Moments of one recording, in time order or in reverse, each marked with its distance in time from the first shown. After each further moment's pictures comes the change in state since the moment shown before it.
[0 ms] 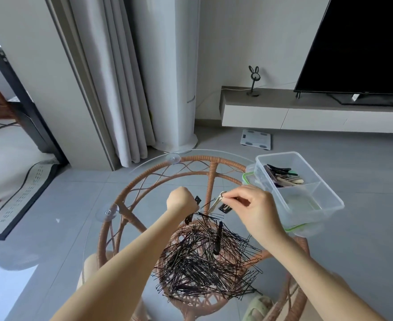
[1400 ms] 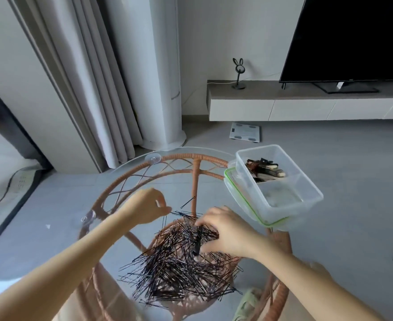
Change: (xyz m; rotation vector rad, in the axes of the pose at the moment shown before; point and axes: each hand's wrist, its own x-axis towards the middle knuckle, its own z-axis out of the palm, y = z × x) left_hand -0.023 -0.021 -0.038 0.289 -0.072 0.268; right_hand -0.020 0.030 0.000 -0.314 -0.767 0.176
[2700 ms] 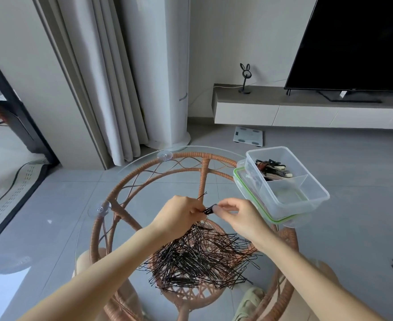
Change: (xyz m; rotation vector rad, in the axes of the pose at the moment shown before) left_hand -0.036 0.029 0.032 -0.248 0.195 0.309; right_hand -0.002 -0.012 0.005 0.592 0.306 0.300
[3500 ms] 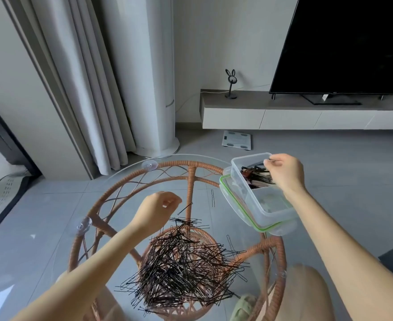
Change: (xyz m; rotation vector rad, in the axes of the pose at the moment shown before) left_hand 0.037 -0.026 -0.006 -0.095 0.153 -0.094; right_hand 0.075 0.005 -0.131 -0.075 0.682 0.111
